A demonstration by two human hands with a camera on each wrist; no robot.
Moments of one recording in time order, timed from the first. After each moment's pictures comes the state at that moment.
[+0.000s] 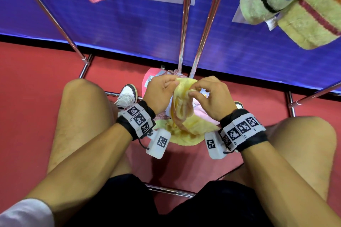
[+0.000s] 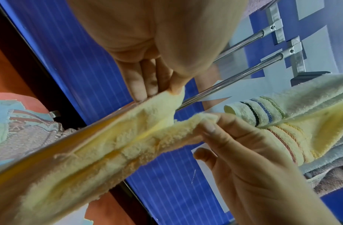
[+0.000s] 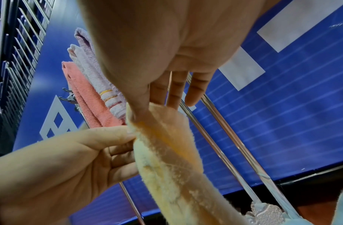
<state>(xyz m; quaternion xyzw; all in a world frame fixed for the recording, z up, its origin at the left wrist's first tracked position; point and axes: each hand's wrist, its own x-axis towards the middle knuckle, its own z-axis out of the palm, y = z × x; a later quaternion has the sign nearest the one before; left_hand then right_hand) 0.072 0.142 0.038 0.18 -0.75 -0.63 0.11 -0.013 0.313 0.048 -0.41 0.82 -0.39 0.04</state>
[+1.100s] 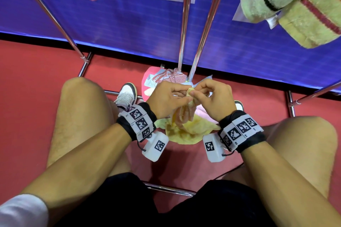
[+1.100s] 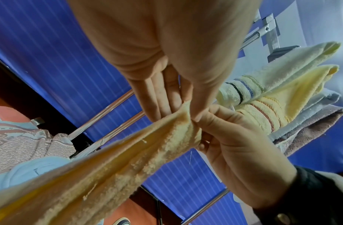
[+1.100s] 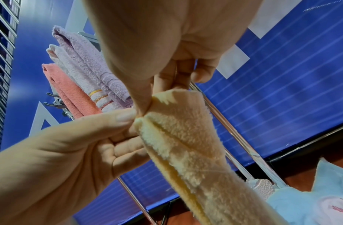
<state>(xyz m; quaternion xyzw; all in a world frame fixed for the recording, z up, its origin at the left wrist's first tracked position) 0.079 0.154 0.037 0.08 -0.77 -0.63 0.04 -0.005 0.314 0.043 -0.29 0.82 -0.48 0.09</state>
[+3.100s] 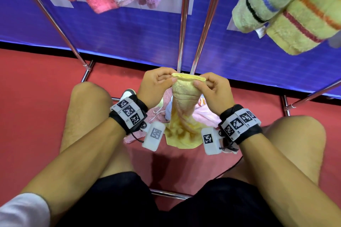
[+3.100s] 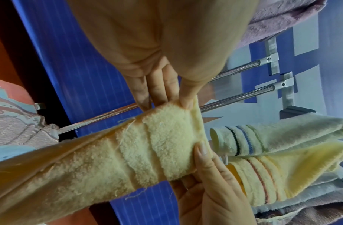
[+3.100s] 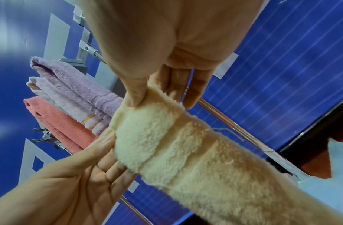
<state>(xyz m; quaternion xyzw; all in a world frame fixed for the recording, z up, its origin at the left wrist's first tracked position) 0.072 0.126 0.069 0.12 -0.70 -0.68 0.14 -0.019 0.307 0.062 -0.27 0.75 -0.59 0.12</state>
